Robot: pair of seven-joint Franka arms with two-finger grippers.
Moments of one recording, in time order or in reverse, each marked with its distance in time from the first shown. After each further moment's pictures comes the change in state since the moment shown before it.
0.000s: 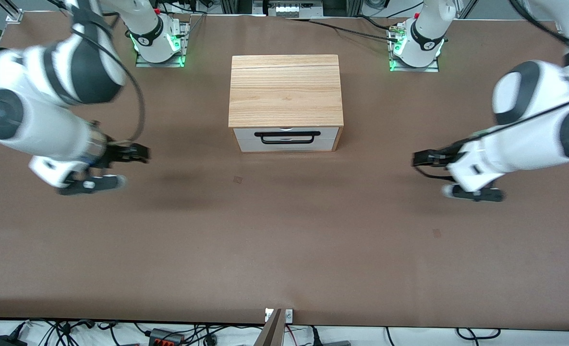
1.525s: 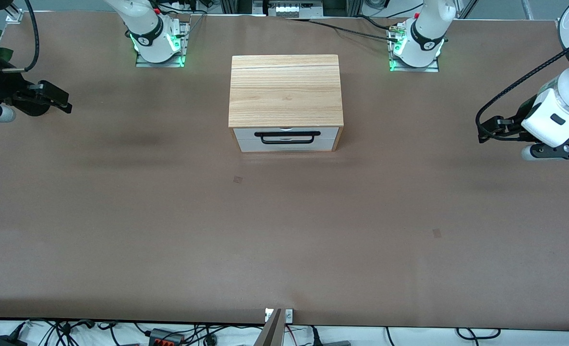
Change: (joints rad) left arm -0.060 -0.249 0.150 -0.133 0.184 -0.011 -0.003; right arm -0.410 -0.386 0.262 -0.313 -0.059 0.008 0.000
